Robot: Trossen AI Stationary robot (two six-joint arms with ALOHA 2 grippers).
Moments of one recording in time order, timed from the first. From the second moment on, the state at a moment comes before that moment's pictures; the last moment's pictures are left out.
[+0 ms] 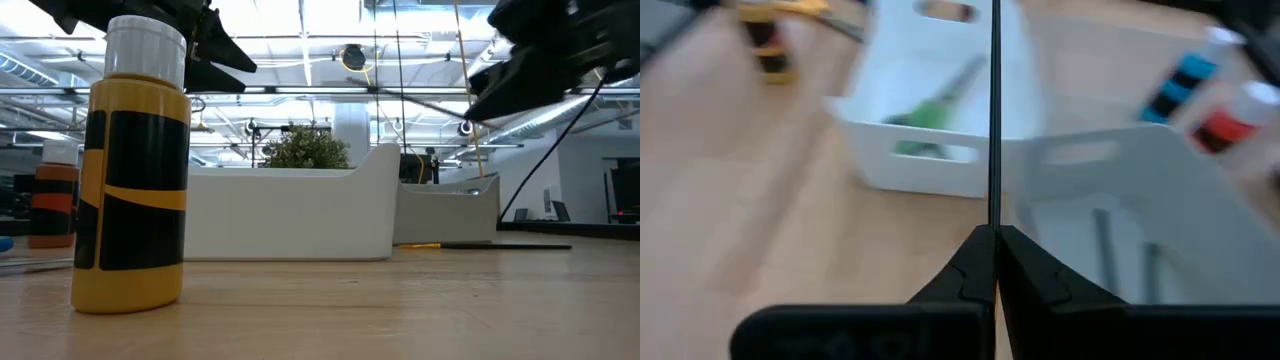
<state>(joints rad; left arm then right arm) -0.07 1.05 0.59 0.16 -0.44 -0.37 0.25 0.98 0.47 -0.03 0.19 -0.01</state>
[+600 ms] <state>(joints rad) -0.07 1.05 0.59 0.16 -0.44 -0.37 -0.11 1.09 0.47 -0.11 0.19 0.00</state>
